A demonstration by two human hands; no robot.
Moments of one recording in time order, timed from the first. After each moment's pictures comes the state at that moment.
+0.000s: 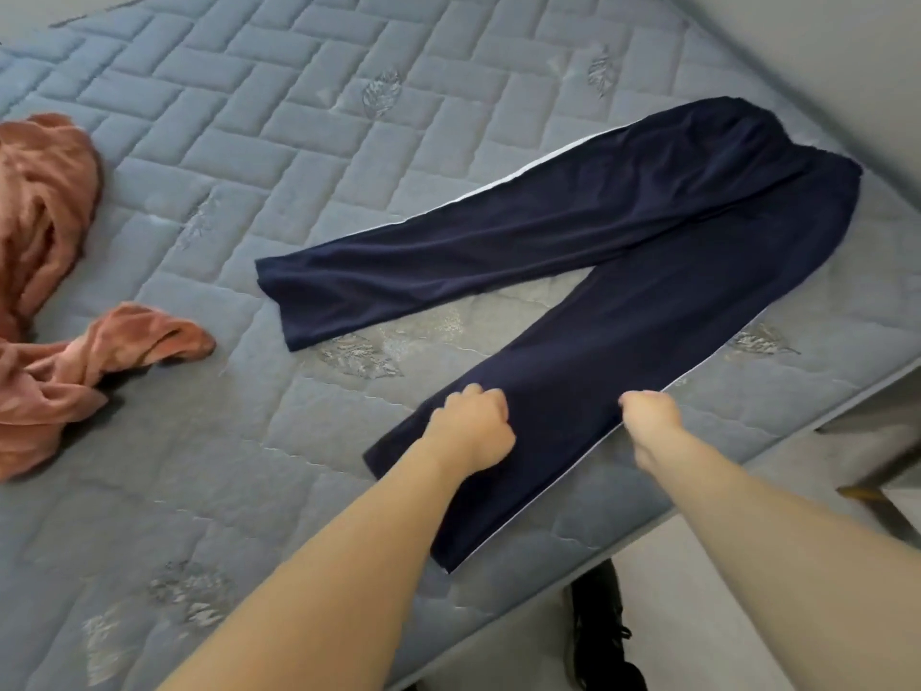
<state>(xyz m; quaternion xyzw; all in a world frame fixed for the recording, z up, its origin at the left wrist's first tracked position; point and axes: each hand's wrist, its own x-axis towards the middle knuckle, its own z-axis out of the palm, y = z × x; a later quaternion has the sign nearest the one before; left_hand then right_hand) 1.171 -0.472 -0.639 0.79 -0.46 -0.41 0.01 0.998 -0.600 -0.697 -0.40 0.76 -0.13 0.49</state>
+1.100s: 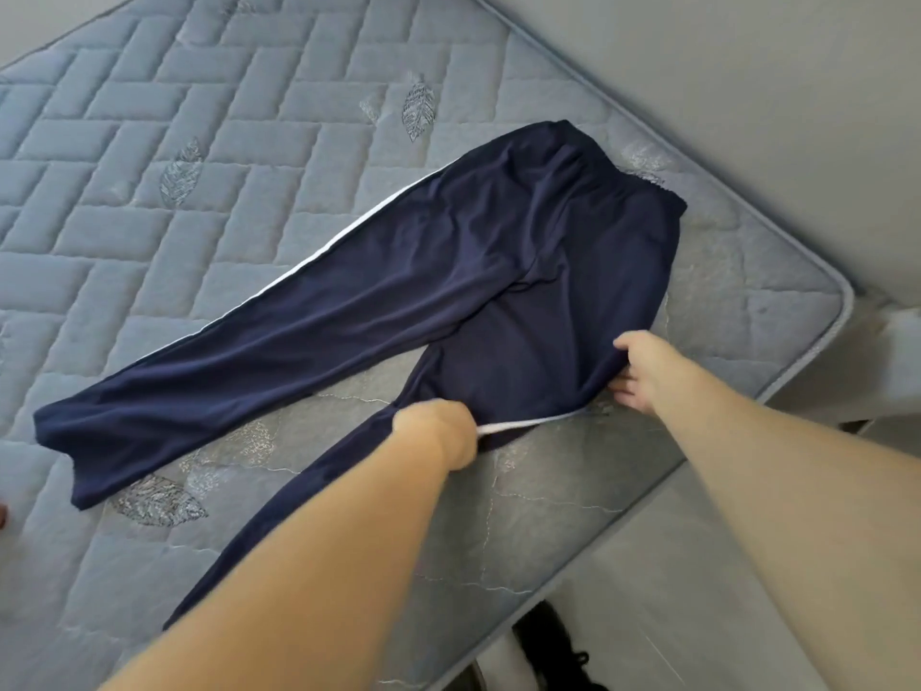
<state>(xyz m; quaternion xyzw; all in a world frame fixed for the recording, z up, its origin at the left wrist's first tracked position) 1.046 -0.740 -0.666 0.70 -0.54 -0.34 -0.31 0.860 -0.884 -0.681 -0.20 0.73 -0.13 0.64</state>
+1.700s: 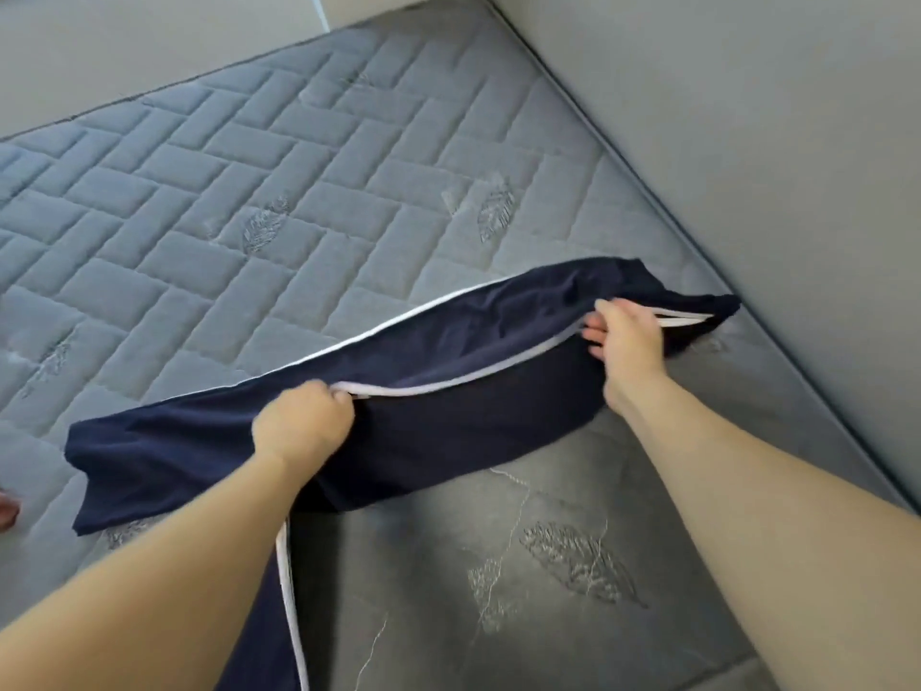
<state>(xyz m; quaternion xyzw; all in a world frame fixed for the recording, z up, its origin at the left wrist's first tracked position) 1.220 -0.771 -0.617 0.96 -0.24 -0.13 -0.03 1.008 -1.025 -0.614 -0.40 0.56 -0.33 0.65</state>
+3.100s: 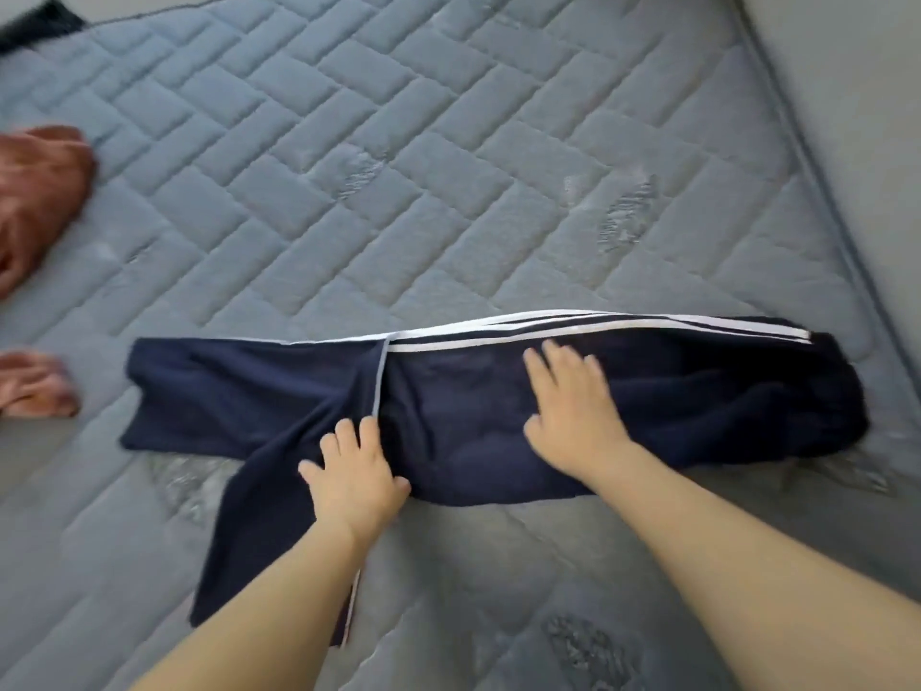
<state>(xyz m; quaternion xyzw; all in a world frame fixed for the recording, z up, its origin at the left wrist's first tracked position) 1.184 -0.756 -0.689 0.96 -0.12 -0.21 -0.11 1.110 -0.995 -0.686 -0.97 0.16 0.16 0.10</state>
